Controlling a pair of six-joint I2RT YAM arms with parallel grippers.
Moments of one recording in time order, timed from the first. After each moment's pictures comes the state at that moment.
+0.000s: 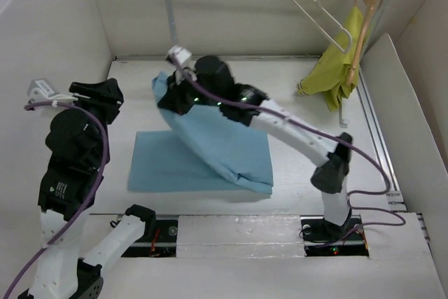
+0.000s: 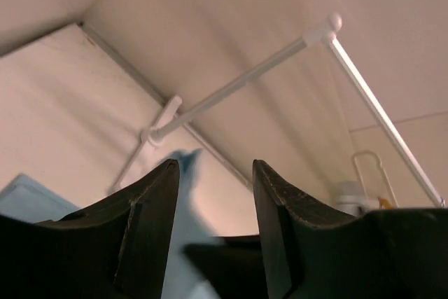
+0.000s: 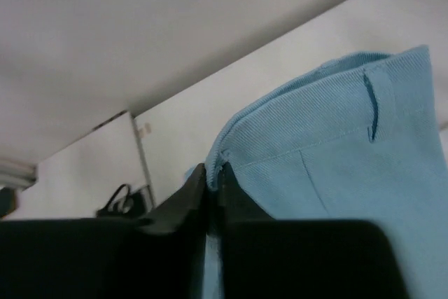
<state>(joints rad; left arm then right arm) -0.34 0.76 1.40 -0.68 -0.59 -0.83 0.98 1.92 2.11 -0.38 -0.24 0.25</state>
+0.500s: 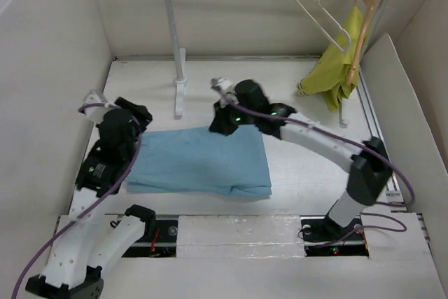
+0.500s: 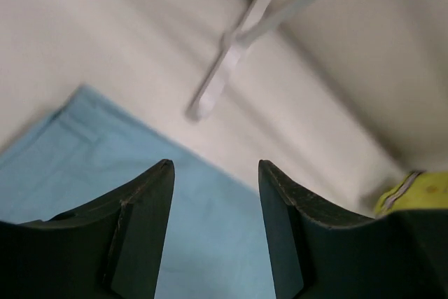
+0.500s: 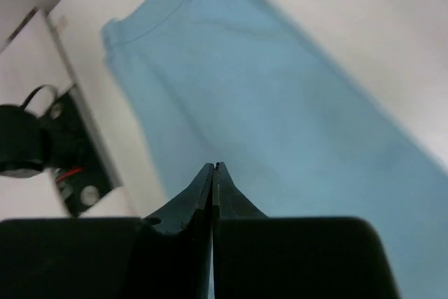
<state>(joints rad) -0.33 0.74 1.09 -0.70 -0.58 -0.84 0.87 1.70 1.43 -0.27 -0.36 0.24</state>
